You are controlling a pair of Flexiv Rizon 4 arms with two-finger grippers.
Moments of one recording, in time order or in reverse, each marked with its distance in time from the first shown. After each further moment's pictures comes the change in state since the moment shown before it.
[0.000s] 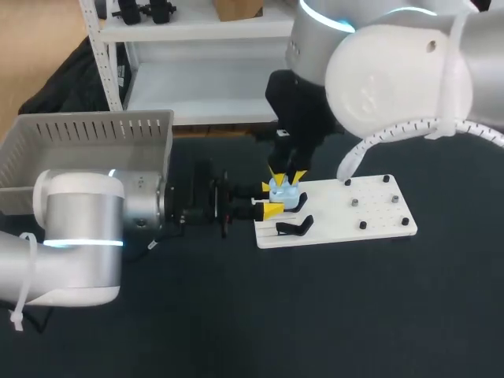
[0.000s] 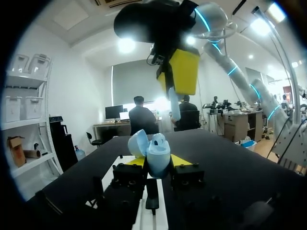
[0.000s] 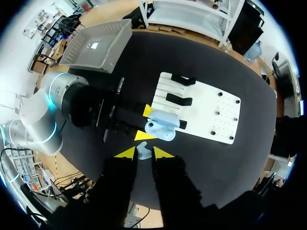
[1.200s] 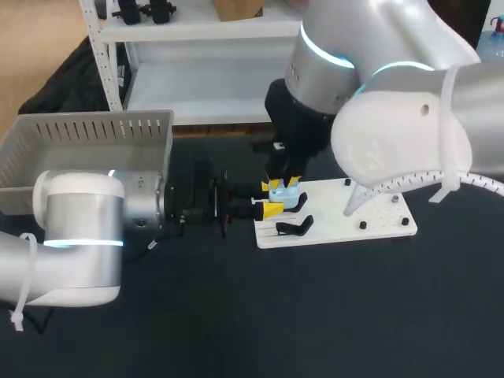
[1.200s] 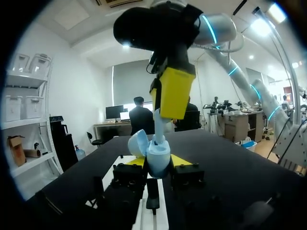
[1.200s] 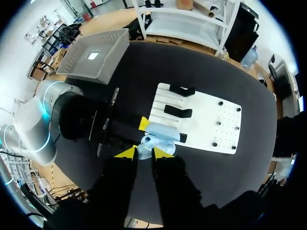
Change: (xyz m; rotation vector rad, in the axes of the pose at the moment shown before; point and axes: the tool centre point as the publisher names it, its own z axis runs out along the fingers) left arm 0.000 0.001 0.000 -0.004 -0.003 -0.004; right arm -0.016 -0.005 0.023 0.021 -0.126 0.008
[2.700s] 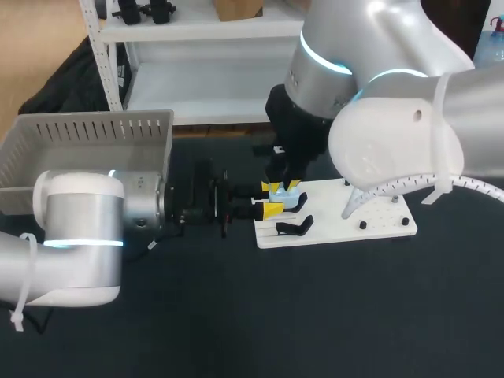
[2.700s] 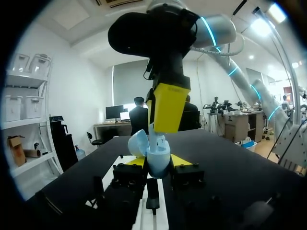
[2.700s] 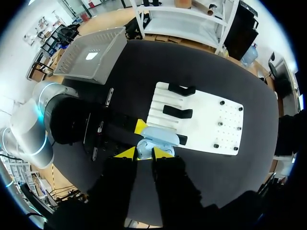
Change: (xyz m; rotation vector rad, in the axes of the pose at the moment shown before) left arm 0.000 0.000 0.000 0.000 0.000 0.000; right arm -0.003 -0.005 0.012 -0.001 0.007 0.013
